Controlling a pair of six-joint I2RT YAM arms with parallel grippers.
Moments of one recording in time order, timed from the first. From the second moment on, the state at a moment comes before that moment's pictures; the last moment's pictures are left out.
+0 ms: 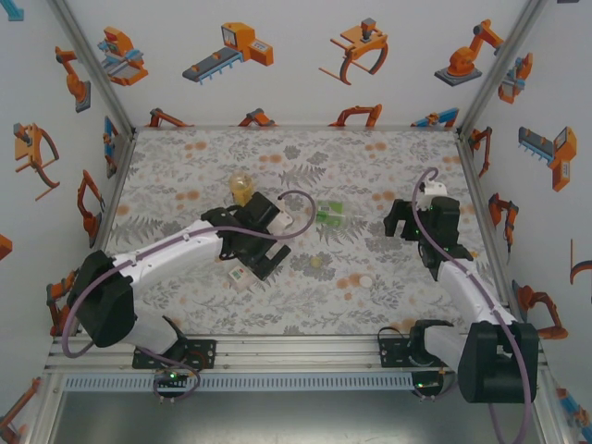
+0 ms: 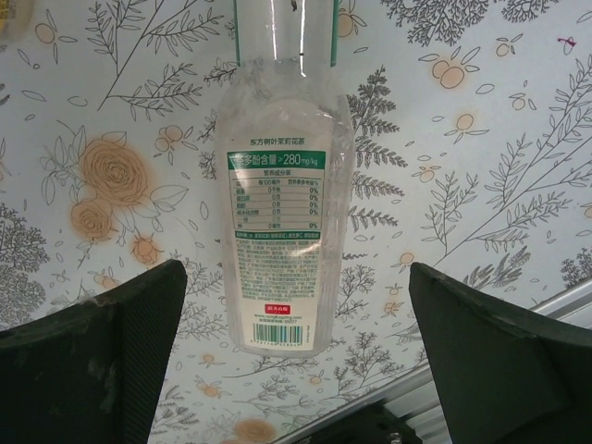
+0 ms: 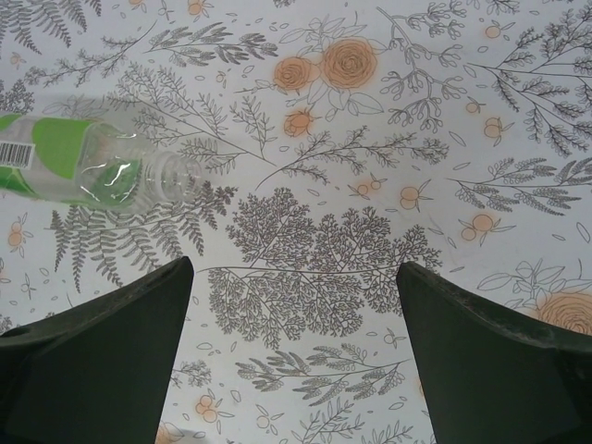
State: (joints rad) left arm -0.85 1.46 1.05 -0.77 -0.10 0.03; right arm 0.00 1.07 0.52 0.02 -0.20 0.12
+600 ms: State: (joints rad) left arm -0.80 1.52 0.88 -0.55 -0.04 0.07; right arm 0.02 1.10 0.52 0.02 -0.20 0.12
